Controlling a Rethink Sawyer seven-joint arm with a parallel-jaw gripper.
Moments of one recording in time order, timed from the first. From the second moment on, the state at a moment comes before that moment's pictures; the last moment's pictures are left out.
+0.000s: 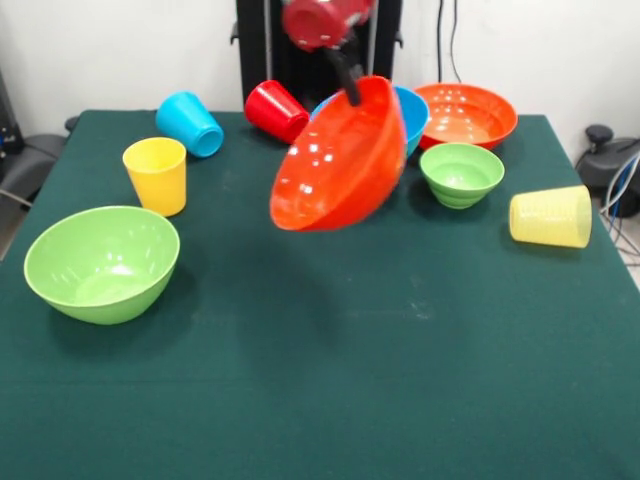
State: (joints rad) arm -1.02 -0.80 0.98 2.13 -0.57 0.46 0.94
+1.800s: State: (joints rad) arm -0.40 -1.14 0.39 2.03 -0.92 0.23 1.23
